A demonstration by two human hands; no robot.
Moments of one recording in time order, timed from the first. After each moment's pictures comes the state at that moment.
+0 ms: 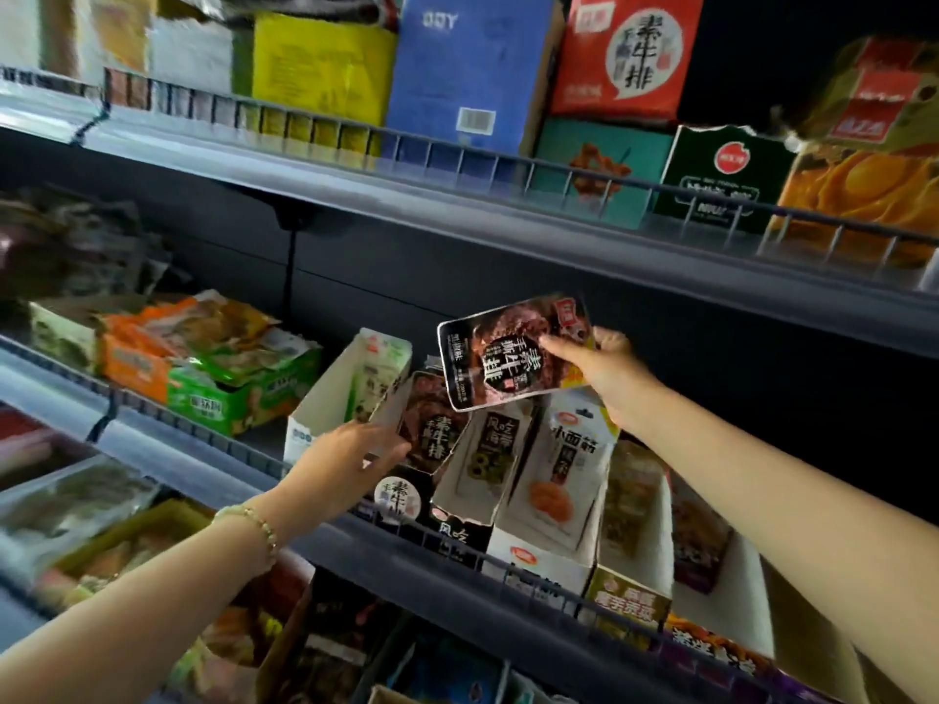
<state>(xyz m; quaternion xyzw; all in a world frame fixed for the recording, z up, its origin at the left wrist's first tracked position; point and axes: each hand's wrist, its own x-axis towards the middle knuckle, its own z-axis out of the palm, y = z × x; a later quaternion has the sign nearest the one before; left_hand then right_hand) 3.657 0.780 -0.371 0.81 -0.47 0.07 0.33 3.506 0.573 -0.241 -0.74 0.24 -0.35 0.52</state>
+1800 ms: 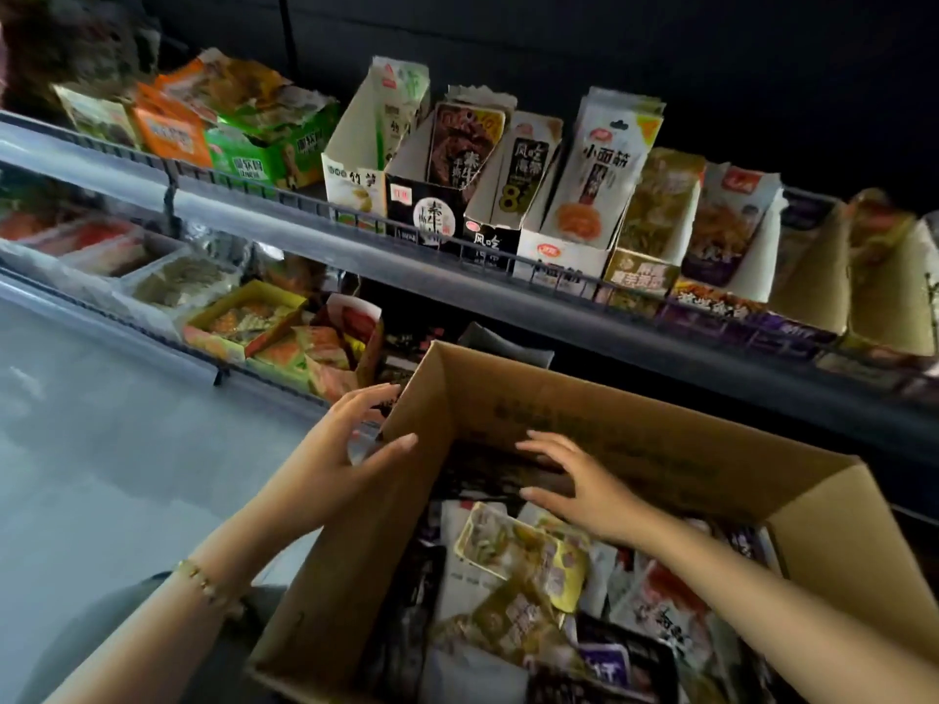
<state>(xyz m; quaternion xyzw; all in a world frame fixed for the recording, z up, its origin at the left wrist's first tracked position) 3.480 0.945 -0.505 0.78 -0.41 -0.15 0.45 3.304 0.708 -0.541 -0.91 0.16 0.03 0.38</state>
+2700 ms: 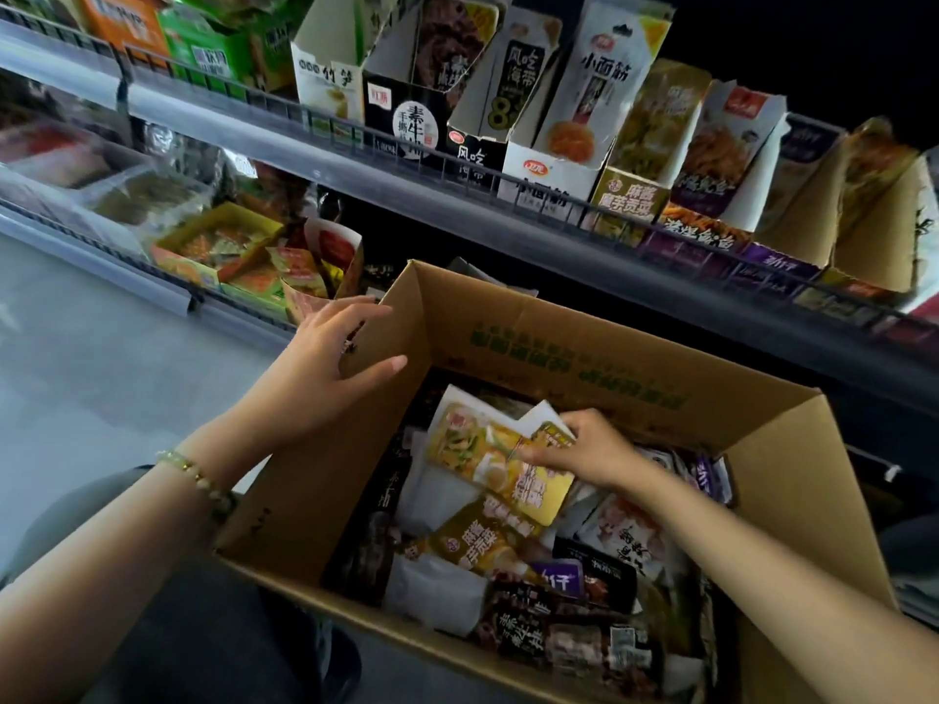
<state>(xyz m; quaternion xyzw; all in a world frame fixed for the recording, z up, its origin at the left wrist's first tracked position) 3.463 0.938 -0.495 0.81 -0.44 -0.11 0.37 3.264 0.707 -0.549 -0.82 0.29 0.07 0.48</state>
